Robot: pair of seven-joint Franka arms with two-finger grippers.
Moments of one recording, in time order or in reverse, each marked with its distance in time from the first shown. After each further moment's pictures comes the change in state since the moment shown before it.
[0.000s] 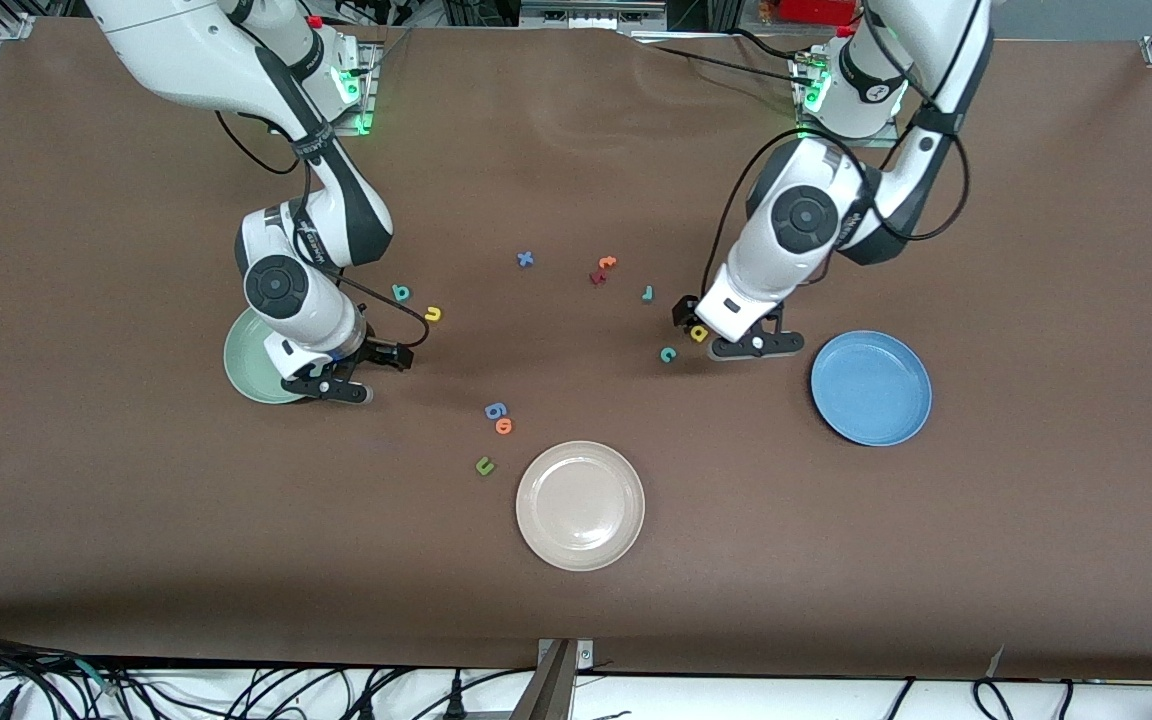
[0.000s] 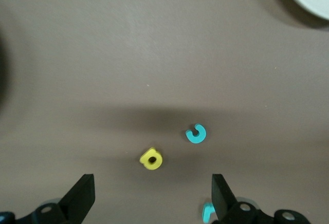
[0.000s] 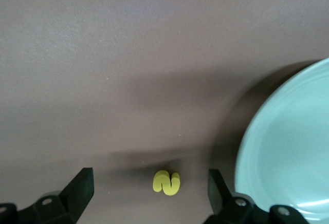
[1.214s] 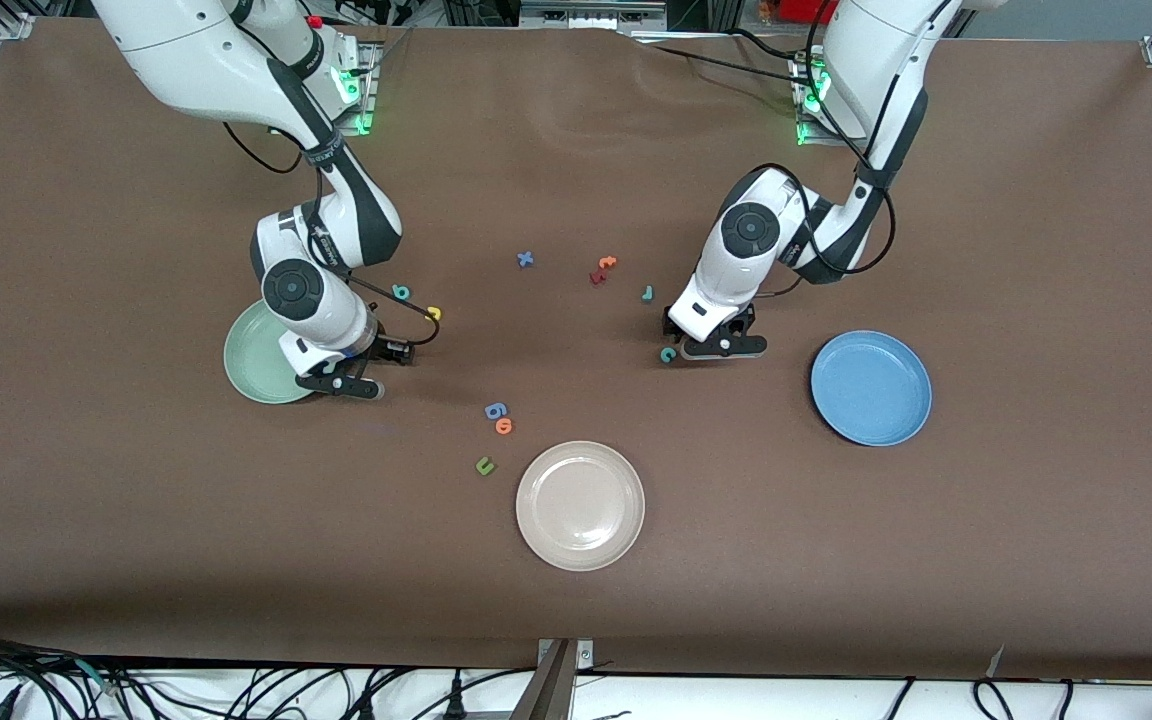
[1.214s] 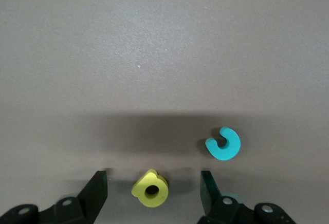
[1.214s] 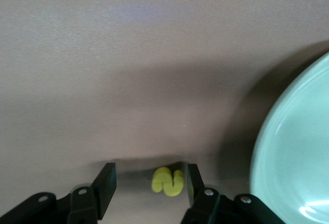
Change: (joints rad) left arm -0.035 0.159 0.000 -0.043 0.145 0.201 -0.095; right arm -0.002 0.028 0.003 -0.019 -0.004 0.016 -0.019
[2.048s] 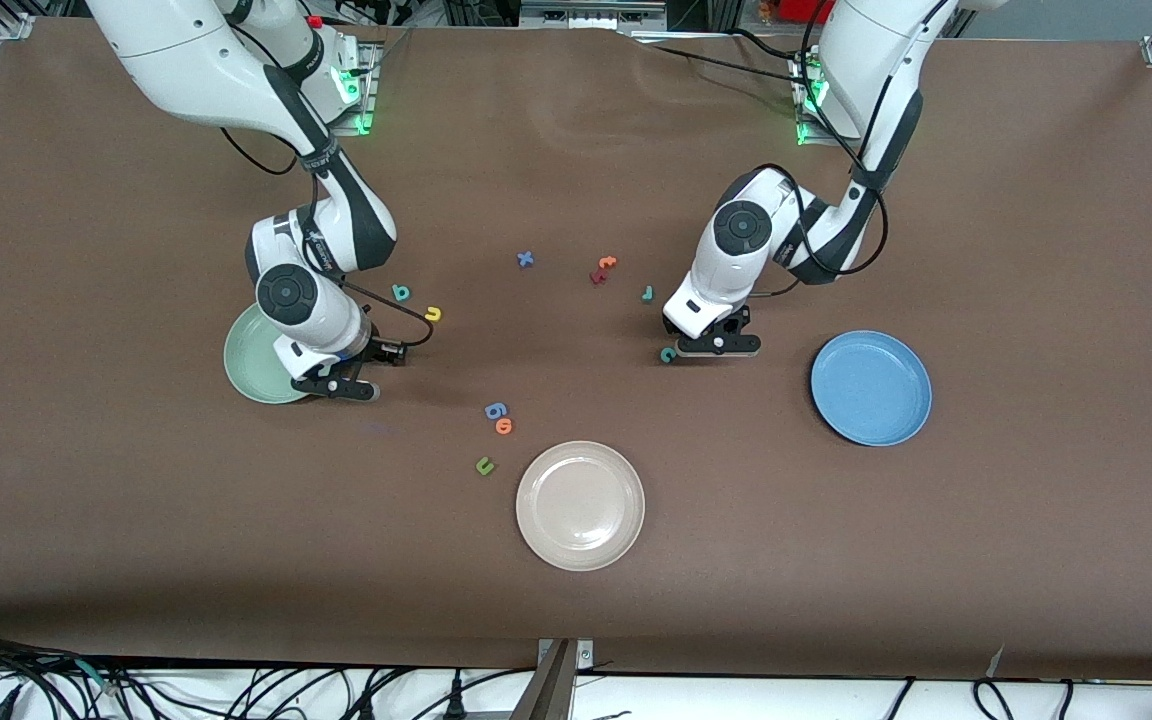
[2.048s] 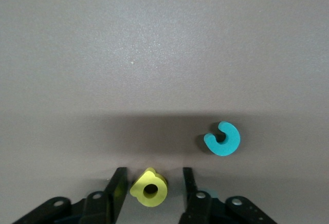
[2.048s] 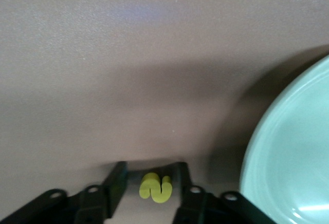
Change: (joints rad) left arm -0.005 0.008 0.000 0.002 0.041 -0.002 -0.001; right arm -0.008 0.005 -0.001 0.000 0.000 0.003 -0.021
